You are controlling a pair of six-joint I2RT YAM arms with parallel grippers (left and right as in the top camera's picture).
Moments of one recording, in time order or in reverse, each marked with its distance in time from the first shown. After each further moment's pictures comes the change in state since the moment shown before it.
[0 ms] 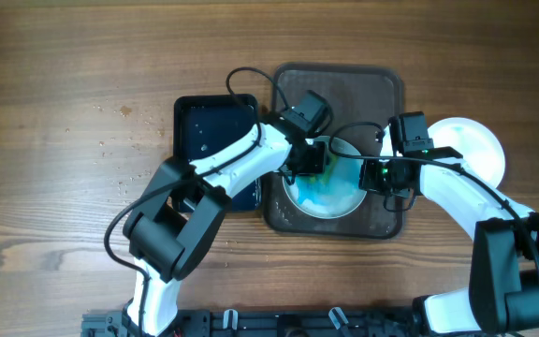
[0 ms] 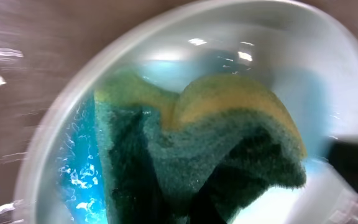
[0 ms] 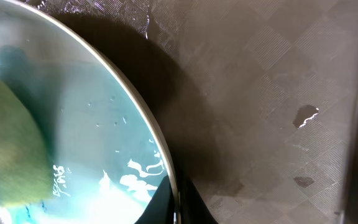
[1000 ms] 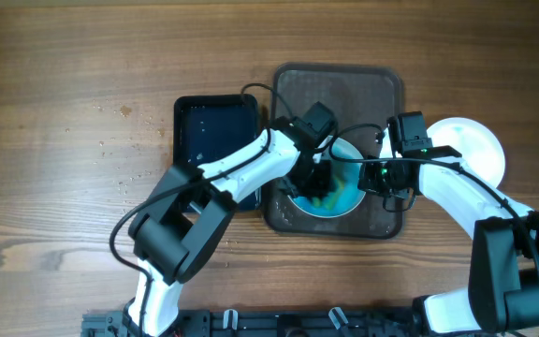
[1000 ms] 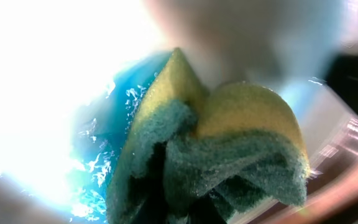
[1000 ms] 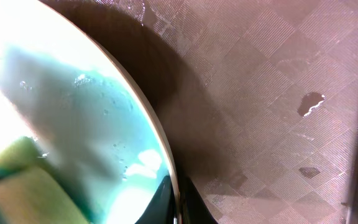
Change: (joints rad) left arm -0.039 0.003 -0.005 -0.124 0.158 -0.007; right arm 0.004 0.007 0.007 -0.019 -0.004 0.026
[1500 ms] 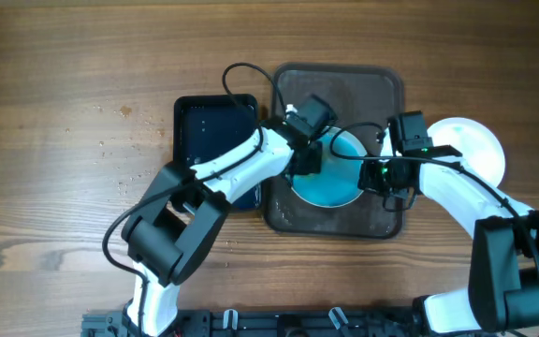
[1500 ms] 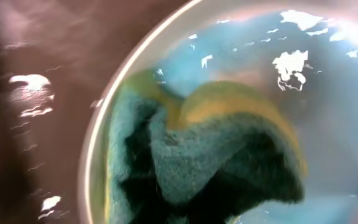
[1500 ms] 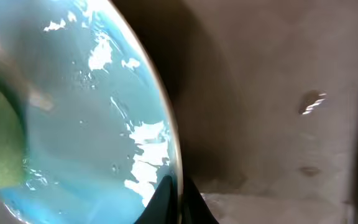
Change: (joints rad) left arm 0.018 -0.025 -0.026 0.187 -0.243 -0.034; right arm -0.002 0.003 0.004 -0.005 -0.007 0.022
